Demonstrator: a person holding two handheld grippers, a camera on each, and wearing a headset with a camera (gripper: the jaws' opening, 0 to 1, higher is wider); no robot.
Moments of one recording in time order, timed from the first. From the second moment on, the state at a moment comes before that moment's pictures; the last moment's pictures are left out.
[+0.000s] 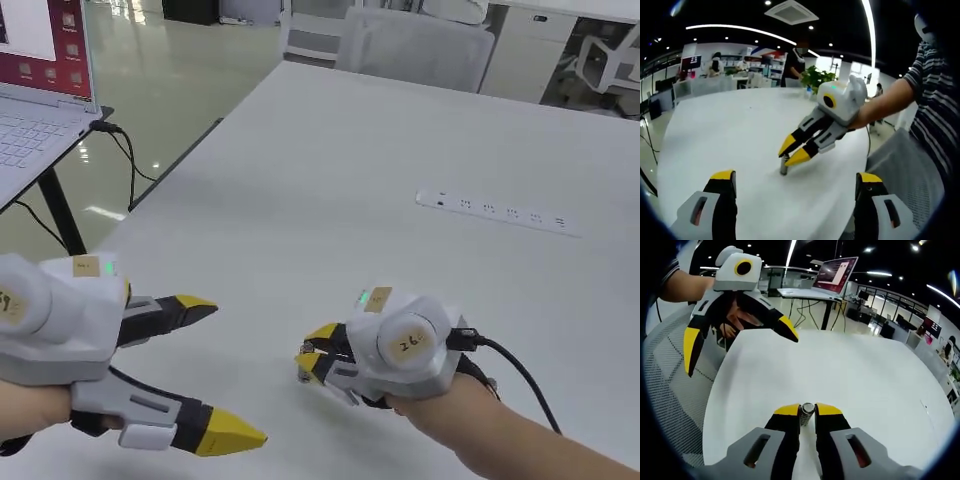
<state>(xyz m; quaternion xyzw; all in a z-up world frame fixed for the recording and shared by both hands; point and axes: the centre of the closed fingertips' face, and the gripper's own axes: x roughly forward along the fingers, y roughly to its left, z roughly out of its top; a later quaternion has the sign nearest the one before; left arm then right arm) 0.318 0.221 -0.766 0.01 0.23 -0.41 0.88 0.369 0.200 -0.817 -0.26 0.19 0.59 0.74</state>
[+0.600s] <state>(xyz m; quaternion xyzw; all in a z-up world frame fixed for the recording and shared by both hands) 0.325 0.210 -0.755 0.01 0.21 -0.41 0.88 0.364 0.183 -0.776 -0.21 0.16 0.58 0.77</state>
